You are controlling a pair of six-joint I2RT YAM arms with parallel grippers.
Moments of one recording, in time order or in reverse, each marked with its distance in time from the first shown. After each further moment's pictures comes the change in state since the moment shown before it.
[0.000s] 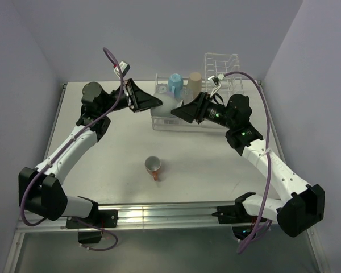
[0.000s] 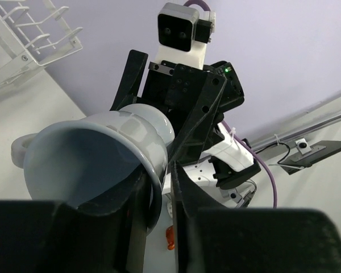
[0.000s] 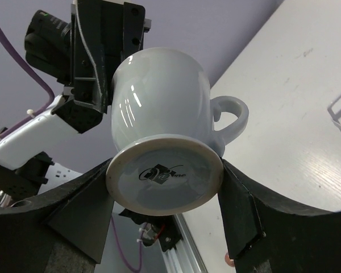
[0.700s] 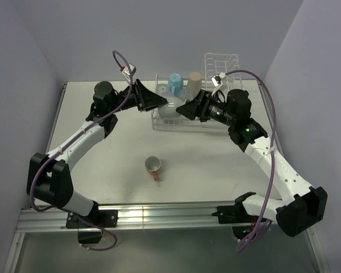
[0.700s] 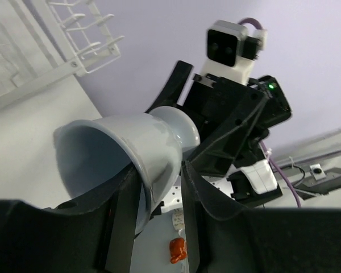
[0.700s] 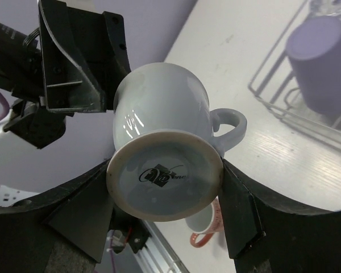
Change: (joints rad) left arm -0.013 0.117 -0.001 0.016 -0.066 0.018; right arm -0.018 0.000 0.095 -0.316 0.159 -0.138
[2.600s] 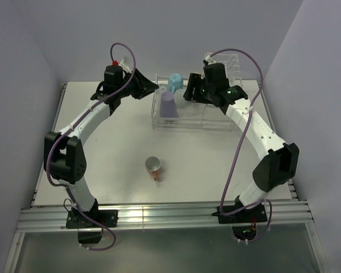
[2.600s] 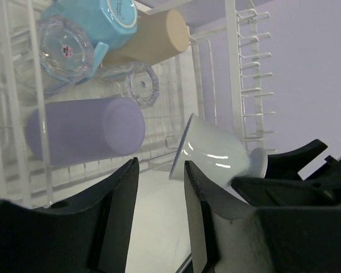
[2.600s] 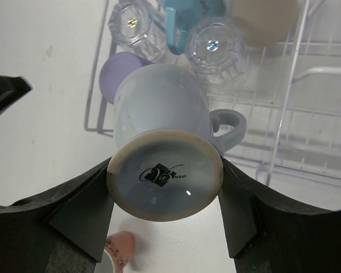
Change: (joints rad) left arm 0.060 0.293 0.360 -0.552 -0.439 0.303; right arm -0.003 0.454 0.526 -0.527 0.505 -0.242
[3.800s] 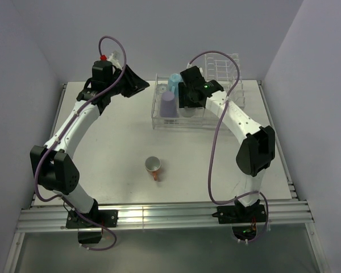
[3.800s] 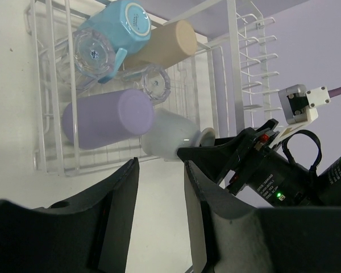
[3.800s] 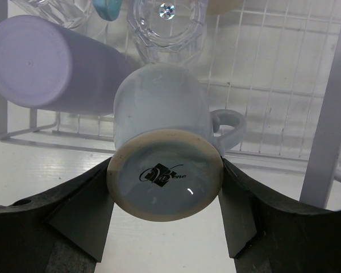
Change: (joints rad) left arm 0.030 -0.144 0.050 -0.238 -0.082 0.113; right arm 0.102 0.254 0.199 -0.220 0.298 -0.093
